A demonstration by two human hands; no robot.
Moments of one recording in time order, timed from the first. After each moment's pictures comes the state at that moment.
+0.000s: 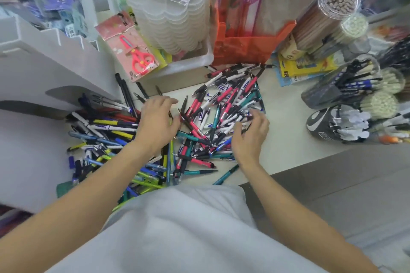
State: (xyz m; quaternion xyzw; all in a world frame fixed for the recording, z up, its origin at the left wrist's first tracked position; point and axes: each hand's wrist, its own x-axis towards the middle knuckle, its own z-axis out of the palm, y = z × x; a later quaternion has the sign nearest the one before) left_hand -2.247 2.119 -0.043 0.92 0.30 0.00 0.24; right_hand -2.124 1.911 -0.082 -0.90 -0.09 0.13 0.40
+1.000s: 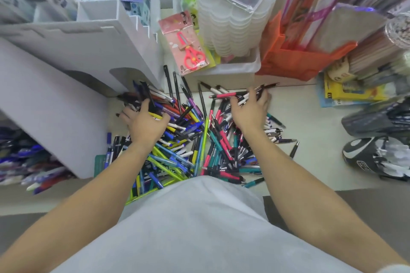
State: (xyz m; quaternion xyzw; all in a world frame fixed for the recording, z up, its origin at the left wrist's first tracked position) left_hand -2.341 2.160 -0.067 0.70 0.66 0.01 0.26; right_hand -2.104 2.030 -0.093 -0.93 -0.22 0.21 0.21
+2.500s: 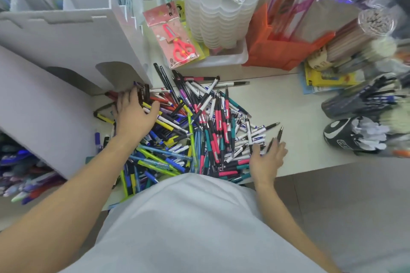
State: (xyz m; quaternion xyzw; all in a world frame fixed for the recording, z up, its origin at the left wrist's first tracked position) left_hand -2.353 2.183 -0.066 0.80 0.54 0.02 0.26; right_hand -2.184 1.886 -0.082 -0.93 0.04 0.22 0.29
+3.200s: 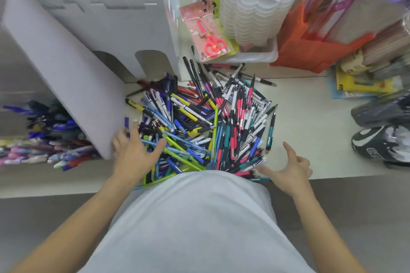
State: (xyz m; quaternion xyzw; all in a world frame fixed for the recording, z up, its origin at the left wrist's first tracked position) left_hand -2.466 2.110 -0.034 0.74 0.61 -0.07 0.27; right_hand -2.189 1.869 -0.023 -0.91 -0.08 0.38 0.12
